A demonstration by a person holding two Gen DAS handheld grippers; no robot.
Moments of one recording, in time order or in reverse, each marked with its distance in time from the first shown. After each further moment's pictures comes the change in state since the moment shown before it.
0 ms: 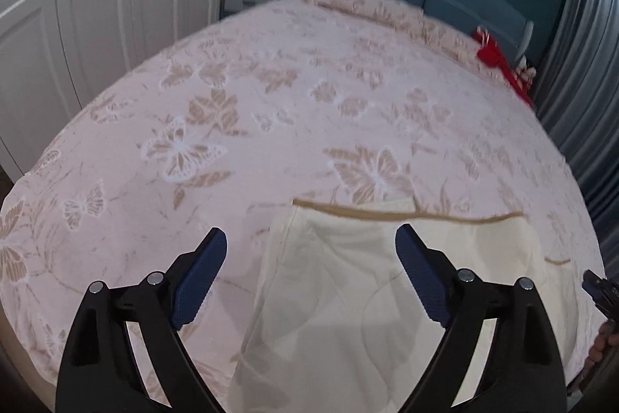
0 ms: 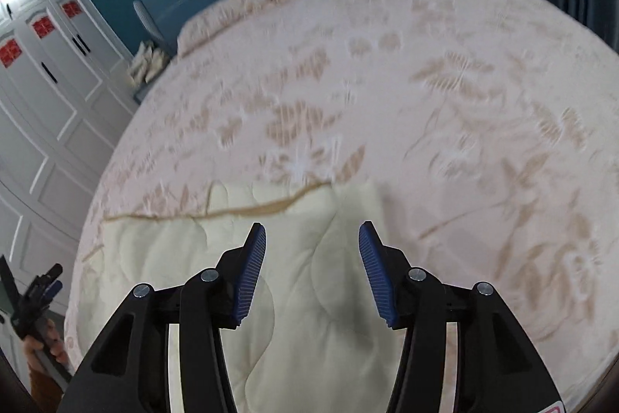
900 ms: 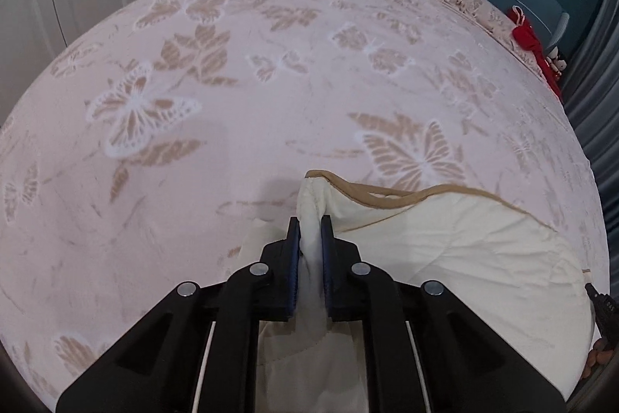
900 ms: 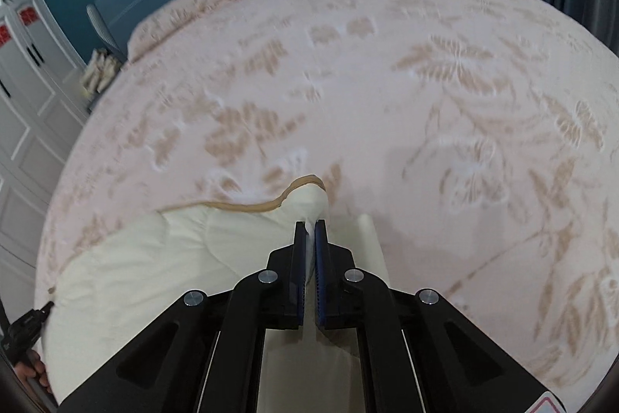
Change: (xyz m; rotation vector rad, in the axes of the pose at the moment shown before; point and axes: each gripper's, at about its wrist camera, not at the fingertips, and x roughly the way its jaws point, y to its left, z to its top) left arm 0.115 0.011 0.005 -0.085 0.135 0.041; right arm 0.087 -0.016 0.024 0.067 -0.019 -0.164
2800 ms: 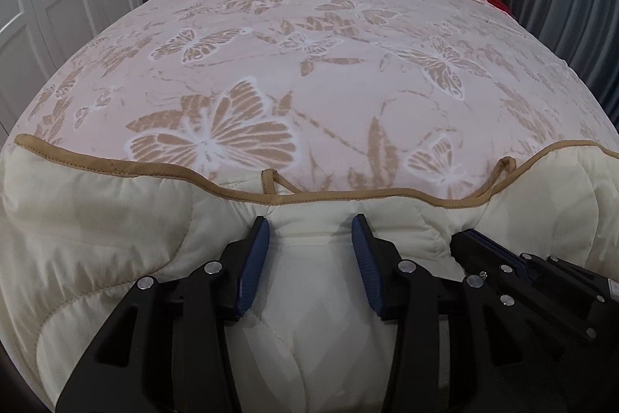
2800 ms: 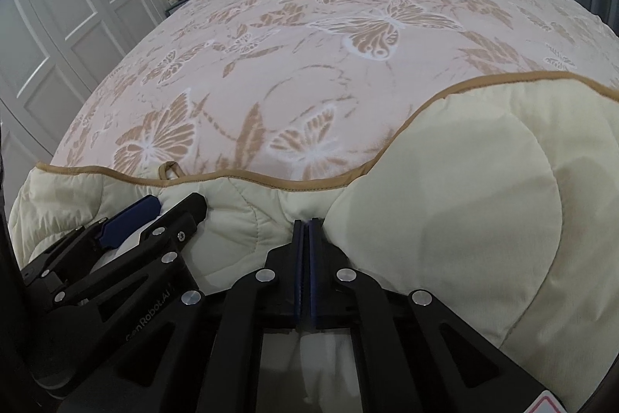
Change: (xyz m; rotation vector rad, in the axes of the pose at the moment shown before) left arm 0.056 -0.175 -0.047 0.357 -0.062 -0.014; right arm 0.070 0.195 -0.066 -0.339 0.115 0.188
